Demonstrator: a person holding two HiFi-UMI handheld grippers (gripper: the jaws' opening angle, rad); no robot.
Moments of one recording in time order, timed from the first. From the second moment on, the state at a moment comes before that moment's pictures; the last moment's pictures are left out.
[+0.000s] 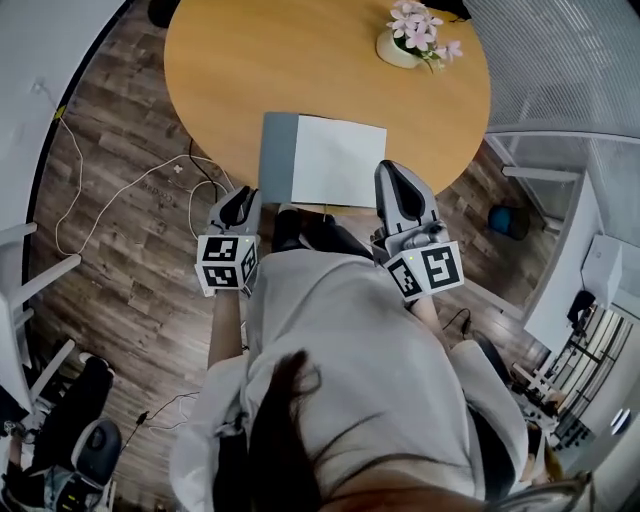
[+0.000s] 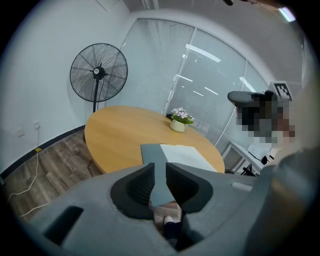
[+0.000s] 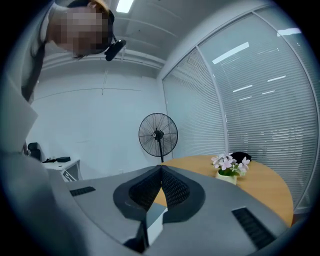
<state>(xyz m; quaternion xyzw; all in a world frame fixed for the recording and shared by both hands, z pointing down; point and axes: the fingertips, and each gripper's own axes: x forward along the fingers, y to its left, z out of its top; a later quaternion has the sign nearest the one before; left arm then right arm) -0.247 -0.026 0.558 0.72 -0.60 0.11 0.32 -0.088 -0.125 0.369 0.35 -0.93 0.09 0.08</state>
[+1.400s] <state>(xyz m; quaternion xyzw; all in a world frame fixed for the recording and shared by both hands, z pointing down) -0.226 -0.017 0.669 0.68 -0.50 0.10 0.52 -0.086 -0.137 0.394 0.37 -0.92 0.11 0.12</state>
